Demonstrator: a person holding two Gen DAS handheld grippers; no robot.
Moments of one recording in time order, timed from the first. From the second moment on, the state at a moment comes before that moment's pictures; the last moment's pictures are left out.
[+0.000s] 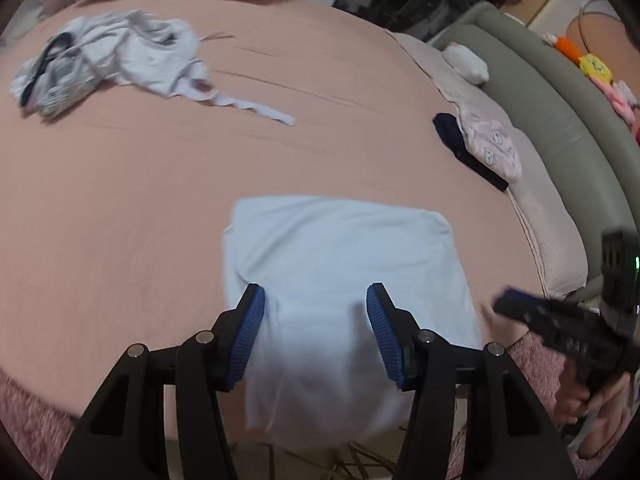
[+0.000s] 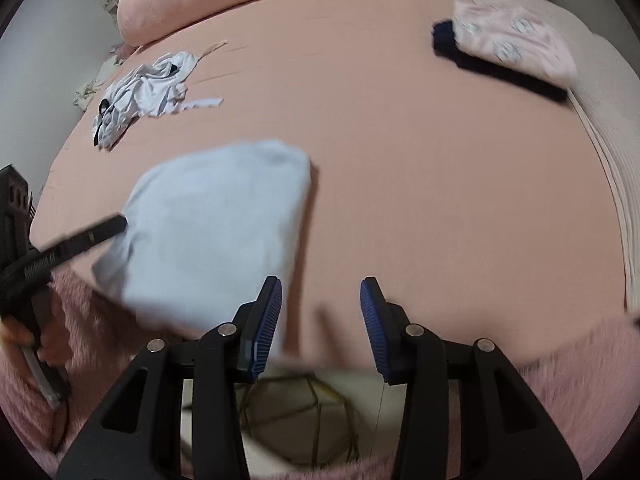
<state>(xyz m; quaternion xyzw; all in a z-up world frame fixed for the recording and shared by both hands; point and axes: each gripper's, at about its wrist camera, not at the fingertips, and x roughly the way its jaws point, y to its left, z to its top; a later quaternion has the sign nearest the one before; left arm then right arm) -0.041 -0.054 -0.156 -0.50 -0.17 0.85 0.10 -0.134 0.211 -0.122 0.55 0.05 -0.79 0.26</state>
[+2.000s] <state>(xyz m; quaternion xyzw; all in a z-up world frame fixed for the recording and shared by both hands) -0.086 0.025 -0.160 -0.54 -0.08 0.82 0.17 -0.227 0.144 -0.163 0.59 0.17 -0.70 0.36</state>
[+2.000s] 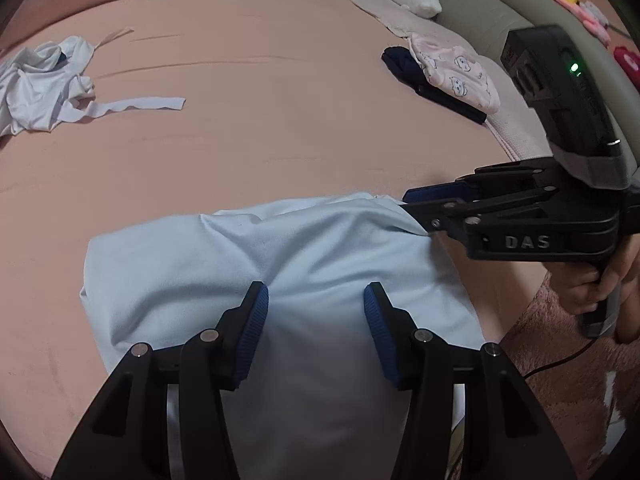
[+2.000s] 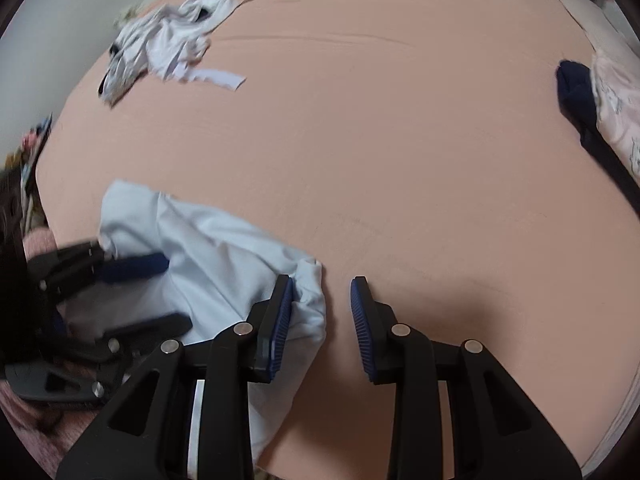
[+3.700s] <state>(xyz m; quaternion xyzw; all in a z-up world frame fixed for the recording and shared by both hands) -0.082 -0.080 -0.185 -0.52 -0.15 0.84 0.00 -0.214 0.162 -0.171 0.55 0.09 -0.78 0.29</state>
